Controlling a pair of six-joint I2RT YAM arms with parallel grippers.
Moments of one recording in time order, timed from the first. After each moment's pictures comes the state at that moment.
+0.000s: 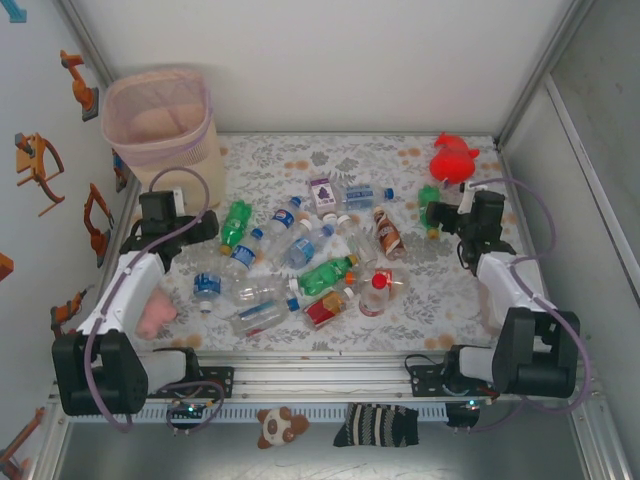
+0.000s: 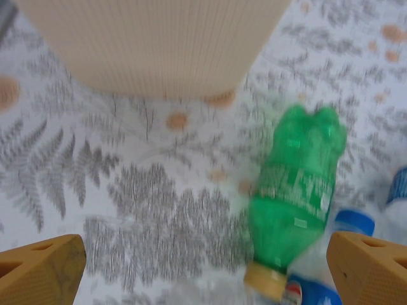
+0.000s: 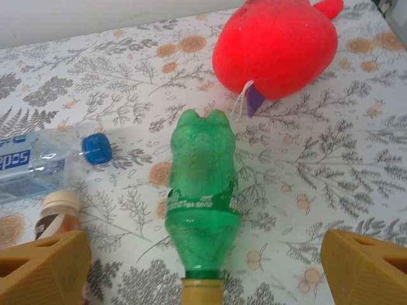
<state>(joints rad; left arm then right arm) -0.04 1.18 0.81 -0.46 -0.02 -0.19 -0.06 1.26 0.70 -0.01 -0.14 0.12</state>
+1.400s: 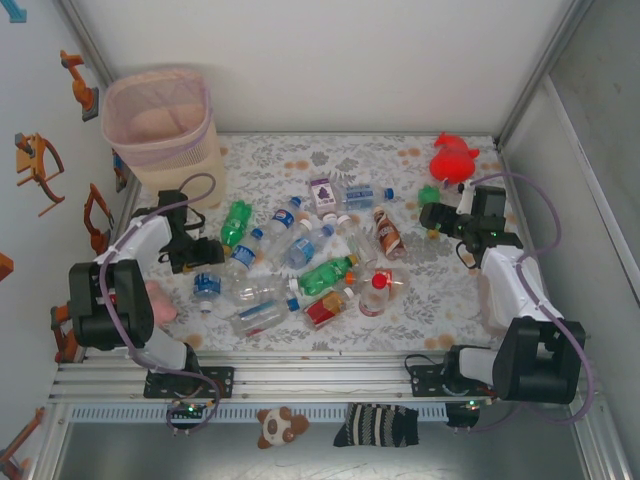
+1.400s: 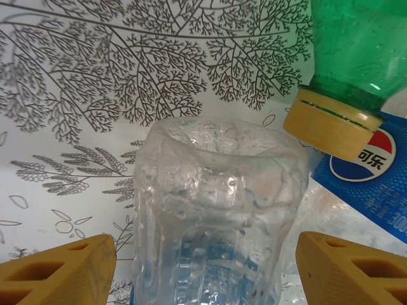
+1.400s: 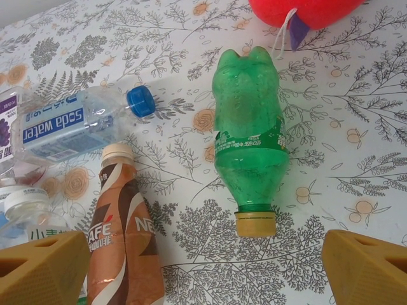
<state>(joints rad) -0.01 1.56 0.99 -0.89 0.13 -0.12 -0.05 1.24 0.82 -0.31 -0.25 0.21</state>
